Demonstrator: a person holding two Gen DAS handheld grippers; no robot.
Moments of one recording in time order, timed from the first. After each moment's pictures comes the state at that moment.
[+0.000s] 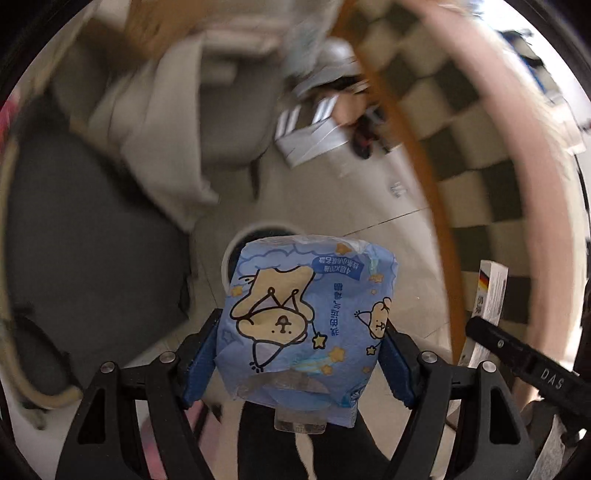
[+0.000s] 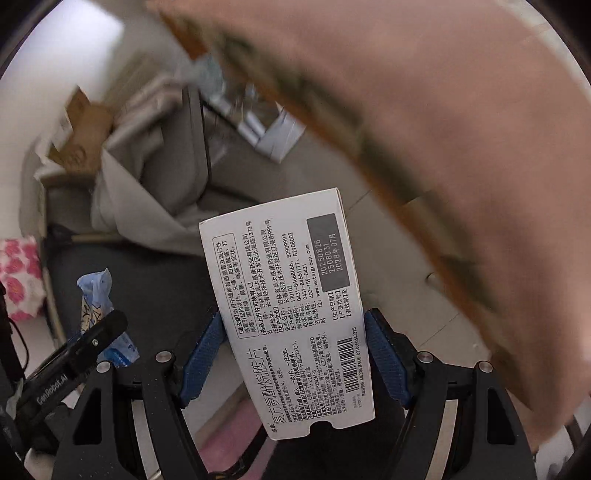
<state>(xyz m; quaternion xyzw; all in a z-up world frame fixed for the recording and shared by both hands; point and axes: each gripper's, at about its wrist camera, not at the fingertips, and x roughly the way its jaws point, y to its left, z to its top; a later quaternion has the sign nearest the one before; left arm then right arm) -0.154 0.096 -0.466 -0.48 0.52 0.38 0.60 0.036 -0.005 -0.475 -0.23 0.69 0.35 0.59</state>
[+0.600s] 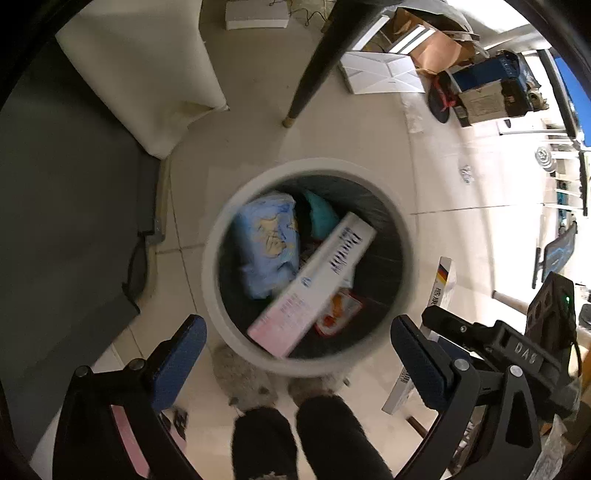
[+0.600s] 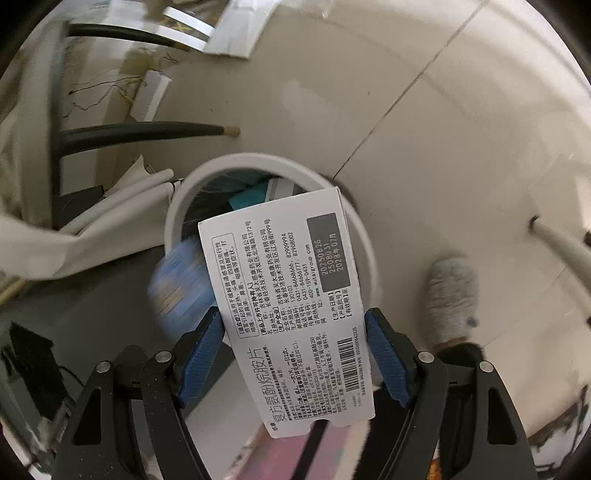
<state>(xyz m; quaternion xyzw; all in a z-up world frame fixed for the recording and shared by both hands) -0.194 0.136 -0.783 -0.57 0.52 0.36 0.52 0.019 0.028 -0.869 -0.16 0.82 0.29 0.47</state>
